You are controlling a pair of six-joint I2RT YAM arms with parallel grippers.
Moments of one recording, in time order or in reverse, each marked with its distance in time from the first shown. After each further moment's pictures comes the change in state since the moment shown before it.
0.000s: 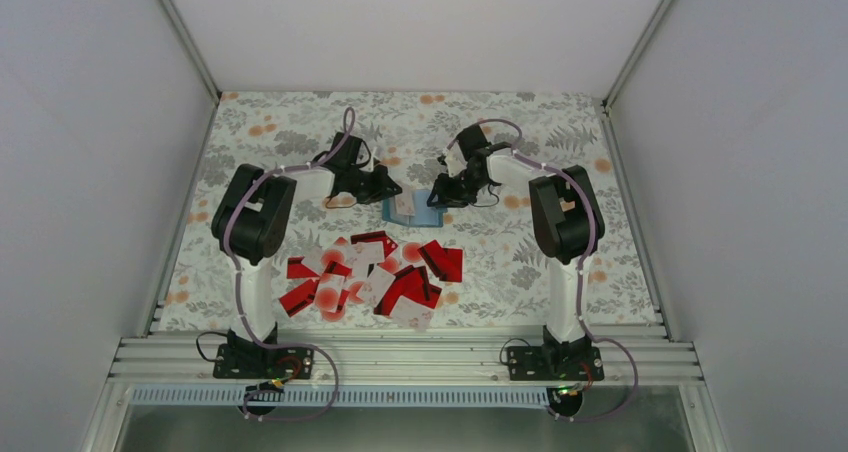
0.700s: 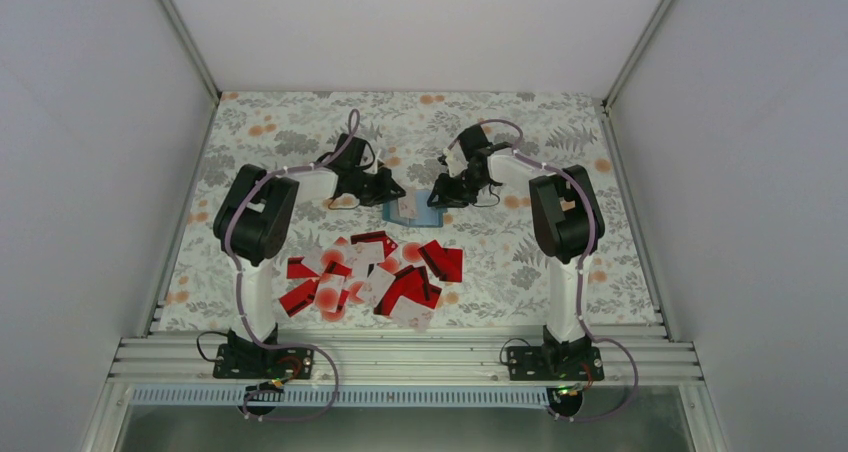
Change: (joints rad) left arm -0.021 0.000 0.001 -0.006 0.003 0.003; right arm -0.006 0.006 0.000 0.001 -0.019 -0.004
